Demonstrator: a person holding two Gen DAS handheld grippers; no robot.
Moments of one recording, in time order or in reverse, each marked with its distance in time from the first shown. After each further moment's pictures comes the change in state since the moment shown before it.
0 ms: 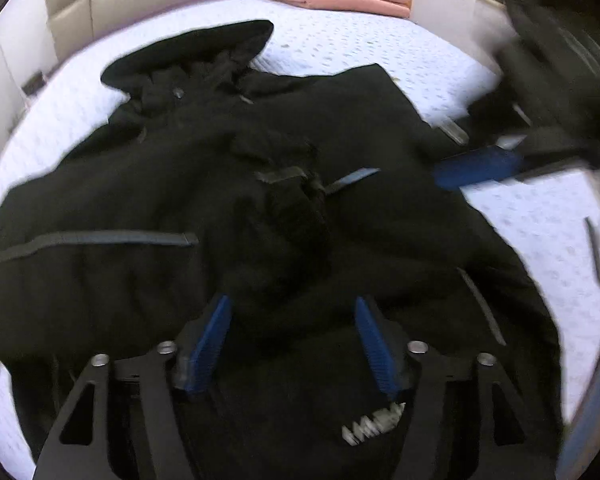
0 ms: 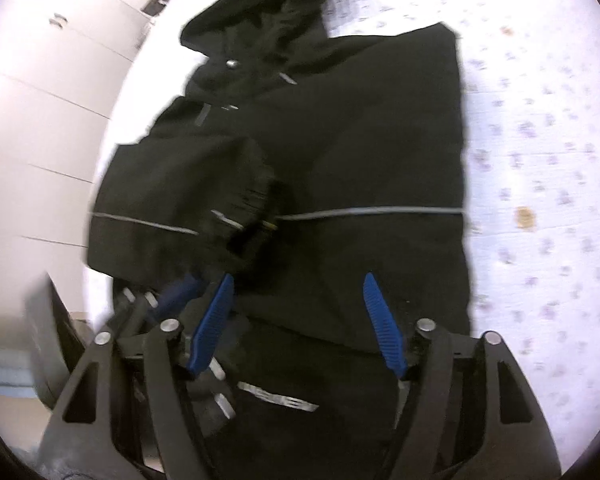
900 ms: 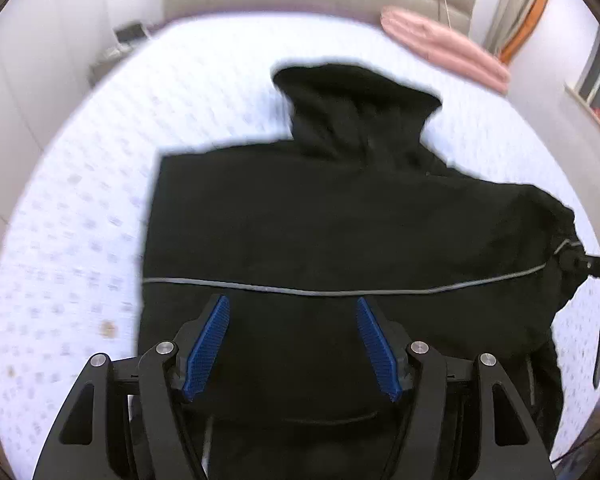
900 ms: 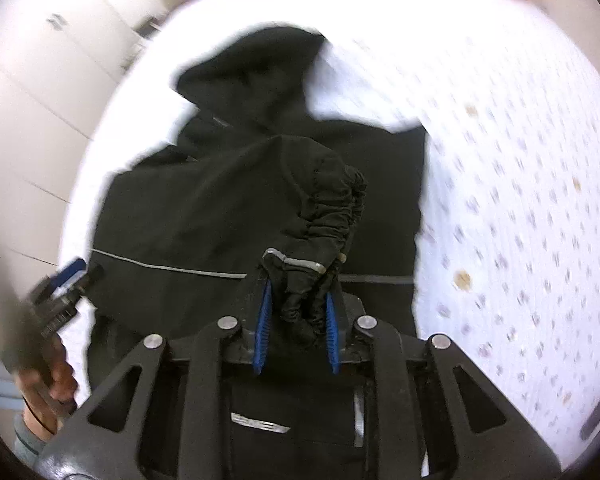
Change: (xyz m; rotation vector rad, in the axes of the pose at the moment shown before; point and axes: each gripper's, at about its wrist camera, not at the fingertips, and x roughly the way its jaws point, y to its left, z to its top) left arm -0.048 0.153 0.003 -0.283 -0.050 0.138; right arm -0.015 0.008 0.013 -0.061 -0.108 -0.271
